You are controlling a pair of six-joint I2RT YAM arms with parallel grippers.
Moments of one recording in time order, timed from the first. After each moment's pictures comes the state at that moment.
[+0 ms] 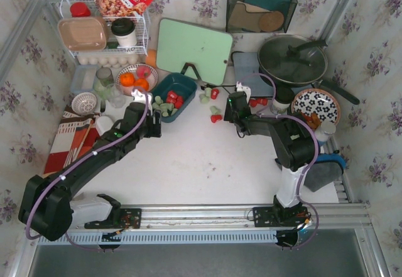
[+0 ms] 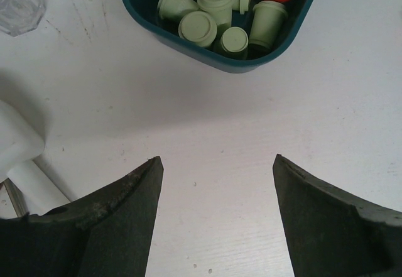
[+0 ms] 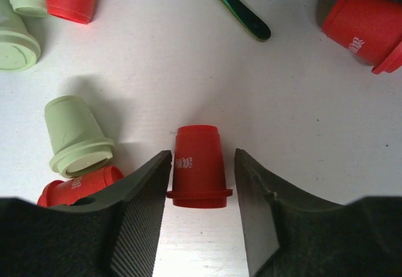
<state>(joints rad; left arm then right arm) -0.50 1.22 0.78 -0.21 -0.22 -0.21 0.41 1.89 0.97 0.25 0.29 0.40</state>
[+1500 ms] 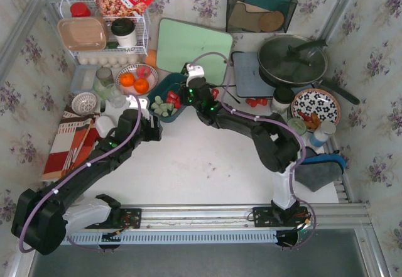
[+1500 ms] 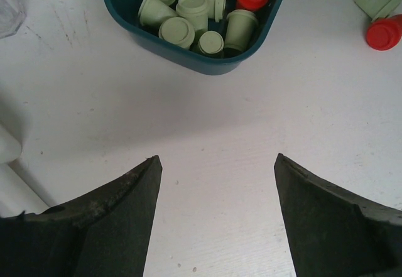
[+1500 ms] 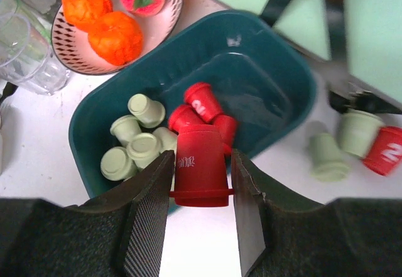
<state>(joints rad) -0.51 1.10 0.68 -0.12 -0.16 -0.24 0.70 1.94 1.36 0.29 0.23 0.29</state>
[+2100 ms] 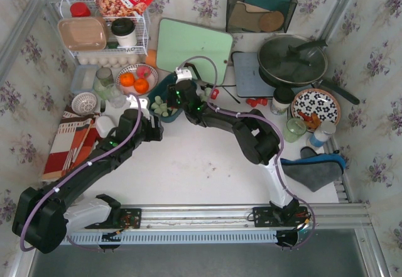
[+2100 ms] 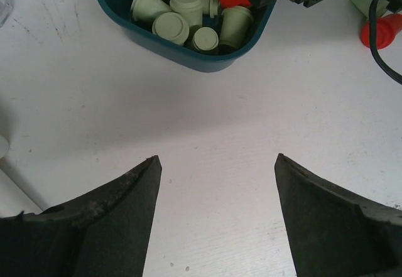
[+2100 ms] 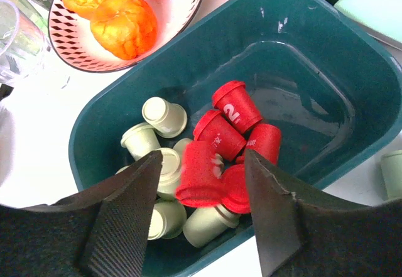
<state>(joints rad) -0.51 1.11 0.68 -0.12 -0.15 -0.26 0.75 2.21 1.59 0.28 0.23 0.36</state>
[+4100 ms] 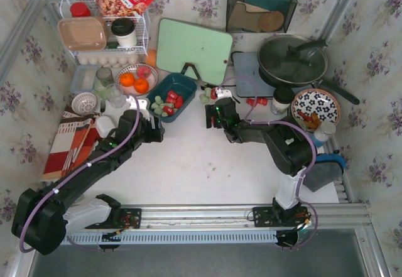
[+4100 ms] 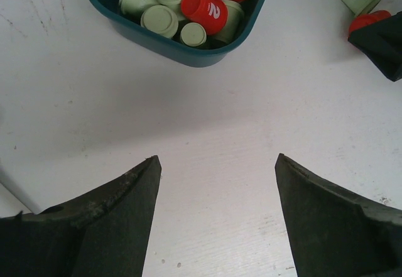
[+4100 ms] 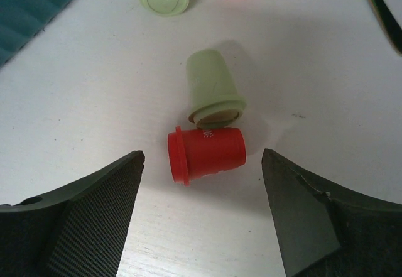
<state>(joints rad) -0.51 1.10 0.67 -0.12 -0.12 -0.29 0.55 1.86 0.93 0.35 0.22 0.26</state>
